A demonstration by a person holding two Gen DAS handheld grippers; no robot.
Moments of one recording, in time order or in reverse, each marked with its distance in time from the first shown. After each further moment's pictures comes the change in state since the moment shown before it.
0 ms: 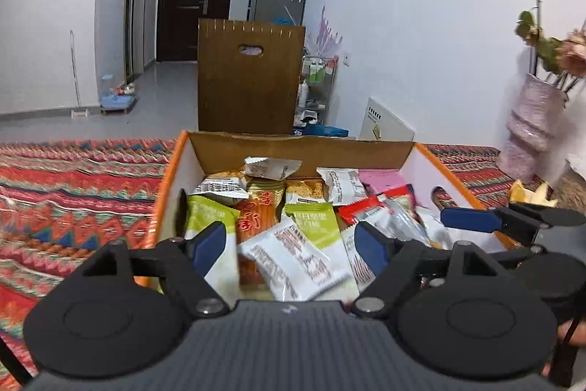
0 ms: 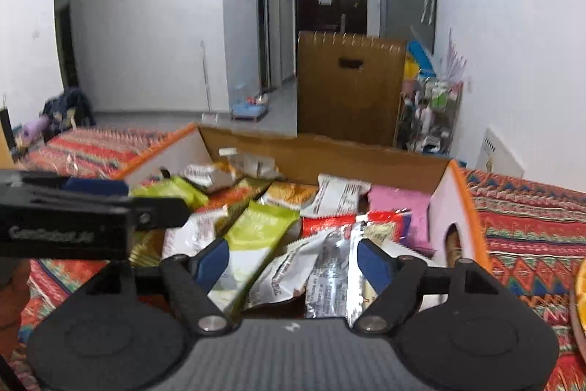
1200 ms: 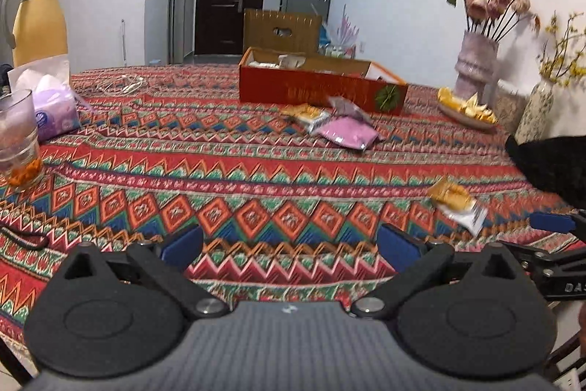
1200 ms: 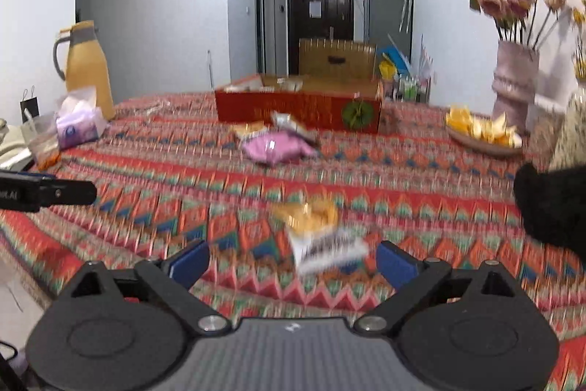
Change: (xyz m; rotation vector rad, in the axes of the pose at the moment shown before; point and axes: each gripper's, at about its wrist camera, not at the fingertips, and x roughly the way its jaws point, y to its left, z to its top) left arm -0.306 -0.054 -0.249 -0.039 0.011 0.098; right arm -0.326 0.068 -0.255 0.020 -0.013 -0.051
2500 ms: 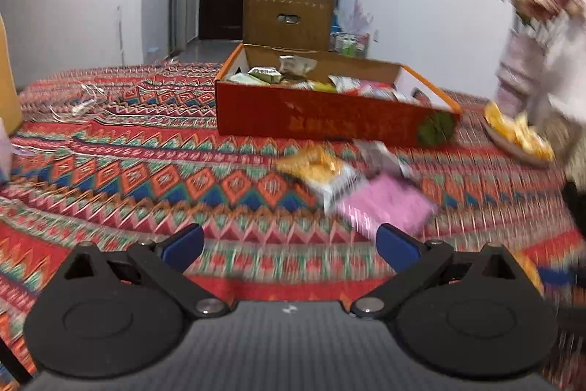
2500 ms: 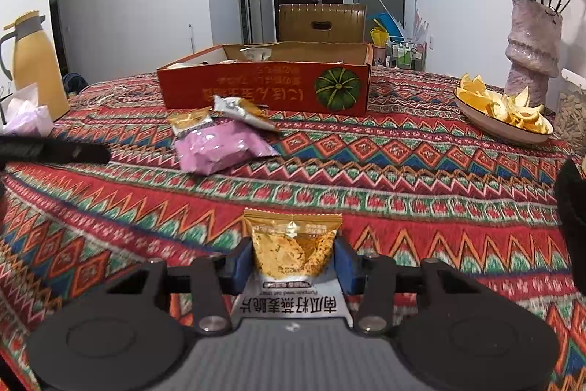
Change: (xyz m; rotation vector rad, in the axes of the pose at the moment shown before) left arm 0.172 -0.002 0.108 -0.049 0.053 0.014; right arm 0.134 -0.050 0.060 0.028 0.095 -0.015
